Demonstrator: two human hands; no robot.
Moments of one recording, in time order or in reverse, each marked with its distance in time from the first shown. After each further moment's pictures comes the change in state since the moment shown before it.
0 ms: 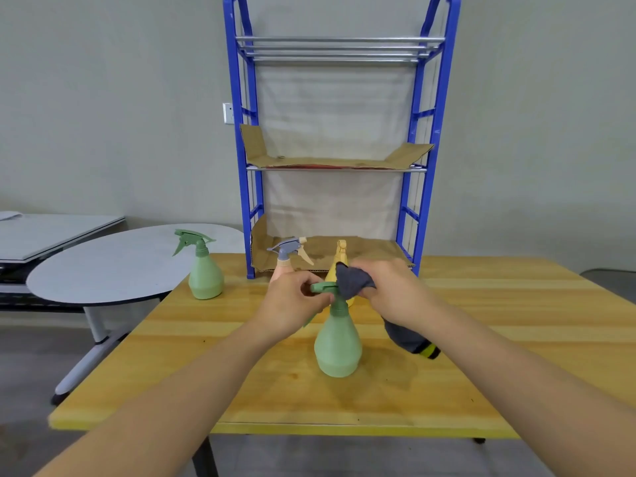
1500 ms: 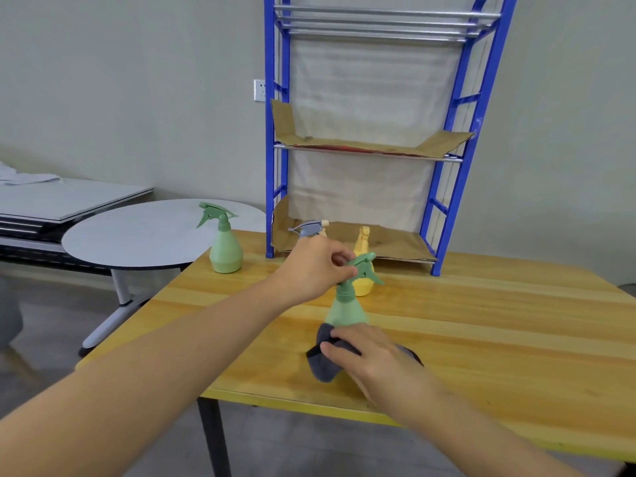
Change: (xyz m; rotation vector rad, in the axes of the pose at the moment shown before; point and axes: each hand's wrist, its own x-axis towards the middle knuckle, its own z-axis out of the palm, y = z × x) left_hand 0.016 0.019 -0.014 0.203 -0.043 0.125; right_hand -0.077 0.003 0.102 -0.170 0.019 -0.526
